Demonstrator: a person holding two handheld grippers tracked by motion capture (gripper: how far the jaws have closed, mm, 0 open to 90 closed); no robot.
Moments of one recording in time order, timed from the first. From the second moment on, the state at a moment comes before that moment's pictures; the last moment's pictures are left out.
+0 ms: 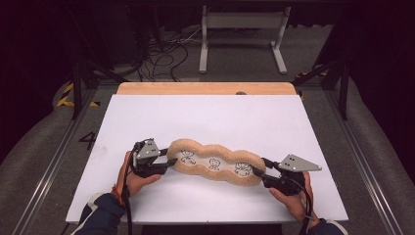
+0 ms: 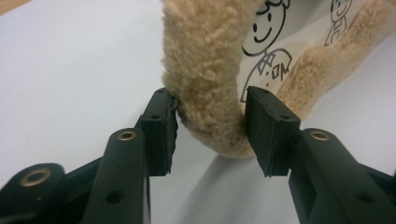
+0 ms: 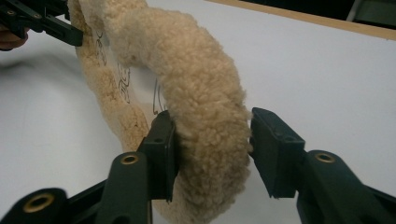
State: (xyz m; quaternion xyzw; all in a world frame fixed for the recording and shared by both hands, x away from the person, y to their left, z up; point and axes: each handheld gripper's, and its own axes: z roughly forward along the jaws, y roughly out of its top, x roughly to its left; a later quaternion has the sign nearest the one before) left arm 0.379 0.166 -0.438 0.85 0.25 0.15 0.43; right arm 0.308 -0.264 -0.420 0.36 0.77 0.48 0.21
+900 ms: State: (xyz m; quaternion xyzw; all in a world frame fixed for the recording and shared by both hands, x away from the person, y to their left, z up) left arm 0.375 0.170 -0.434 0.84 0.25 0.14 0.45; right arm 0.300 -0.271 -0.417 0.36 0.78 0.46 0.23
